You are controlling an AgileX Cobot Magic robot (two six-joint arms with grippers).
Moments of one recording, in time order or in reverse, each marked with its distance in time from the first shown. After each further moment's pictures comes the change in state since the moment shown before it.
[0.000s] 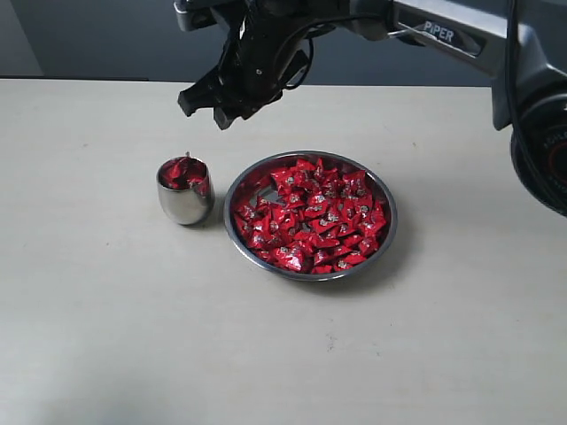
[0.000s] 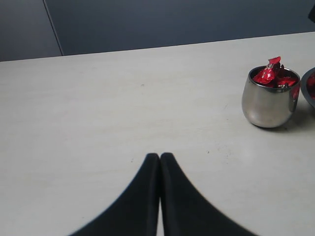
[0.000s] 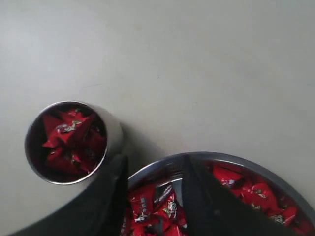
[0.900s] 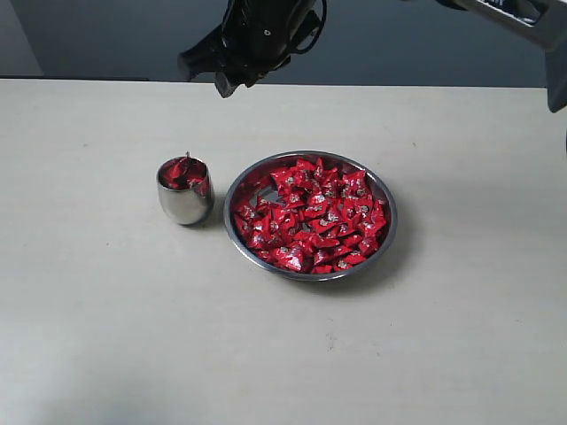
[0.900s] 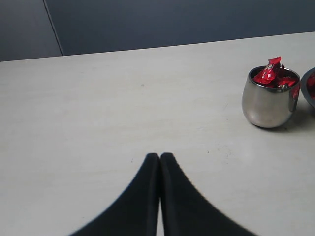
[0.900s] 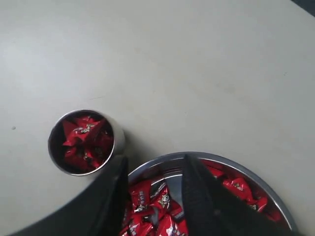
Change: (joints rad) left arm 0.000 0.000 0.000 0.000 0.000 0.000; right arm 0.000 -0.091 0.000 -0.024 0.033 0.012
